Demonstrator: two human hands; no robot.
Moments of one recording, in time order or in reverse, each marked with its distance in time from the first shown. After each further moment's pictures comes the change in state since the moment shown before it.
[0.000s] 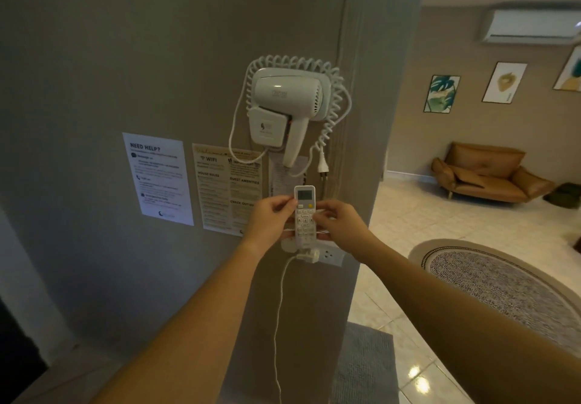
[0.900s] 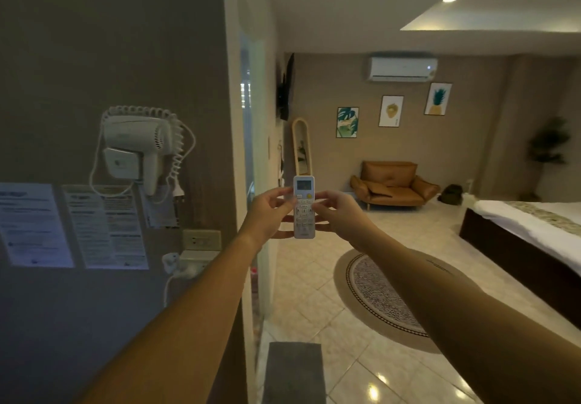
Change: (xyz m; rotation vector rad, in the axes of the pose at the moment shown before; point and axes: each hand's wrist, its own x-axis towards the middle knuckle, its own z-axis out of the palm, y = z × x) left_hand -0.106 0.120 0.291 0.015 -0.291 0.105; right_hand -0.181 0.012 -0.298 0.010 0.249 -0.007
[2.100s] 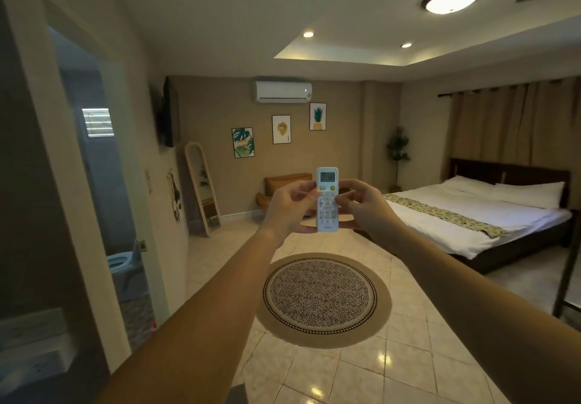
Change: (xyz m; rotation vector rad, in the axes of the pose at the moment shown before) left_hand 0.047 0.076 0.277 -0.140 -0.456 0.120; right_hand -0.087 0.024 -0.266 0.050 0.459 0.027
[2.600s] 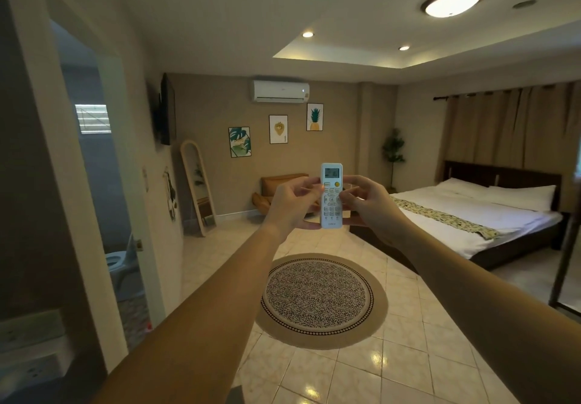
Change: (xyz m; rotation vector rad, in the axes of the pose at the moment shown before) left_hand 0.007 0.000 -0.018 -0.040 -0.015 -0.006; right_hand 0.010 -0.003 0.017 -0.010 0.024 -0.017
